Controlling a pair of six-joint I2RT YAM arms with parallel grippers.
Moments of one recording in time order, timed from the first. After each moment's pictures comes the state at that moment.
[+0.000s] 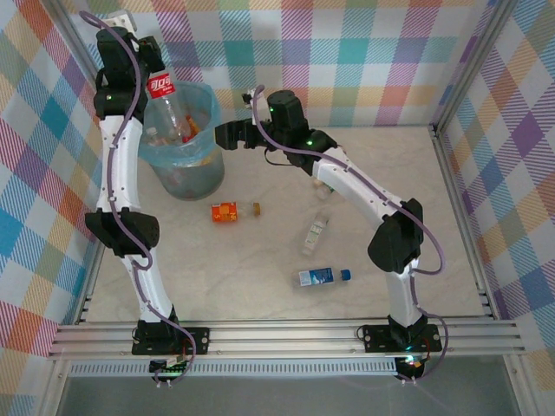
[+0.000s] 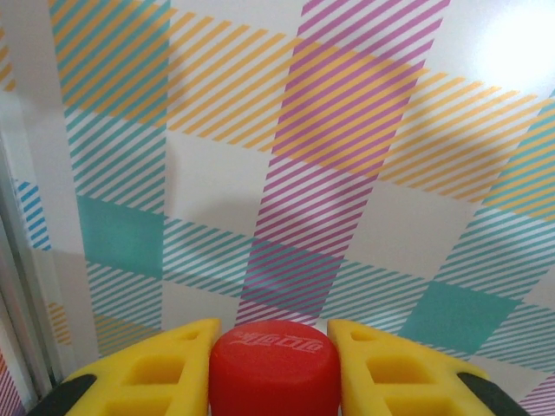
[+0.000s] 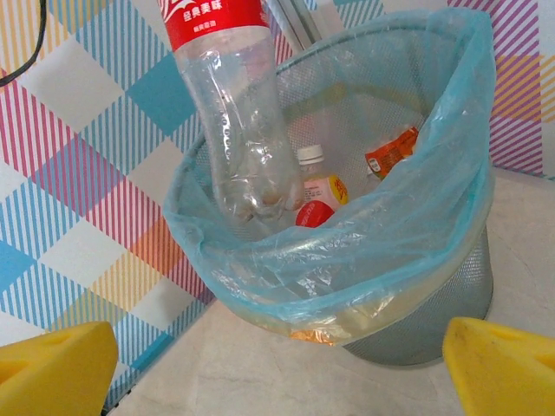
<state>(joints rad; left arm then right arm) 0.04 2.06 2.52 -0.55 -0.09 -0.21 0.71 2.04 2.09 -0.32 -0.37 0.42</state>
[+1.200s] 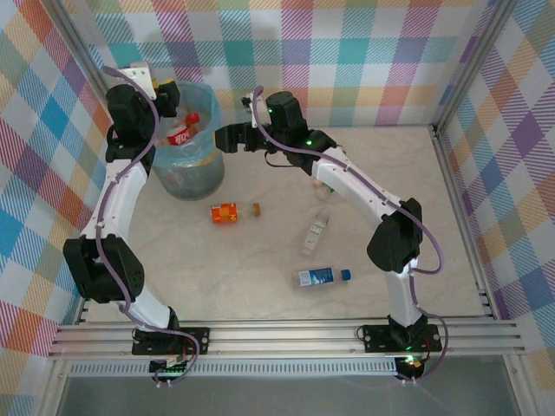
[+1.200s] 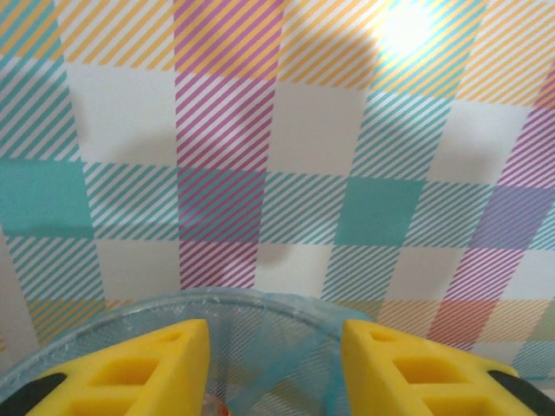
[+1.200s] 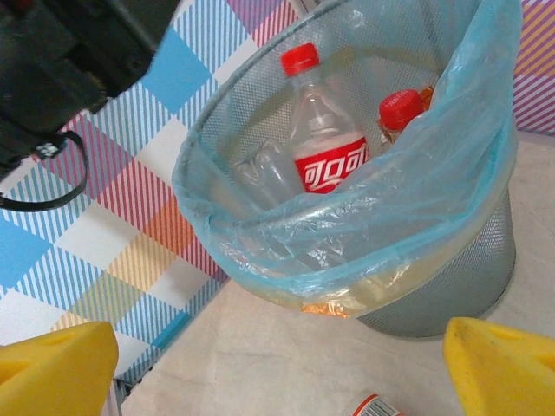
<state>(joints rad) 0.04 1.60 1.54 0.05 0.14 -0.10 0.71 2.04 2.09 -0.36 -0.42 0.45</state>
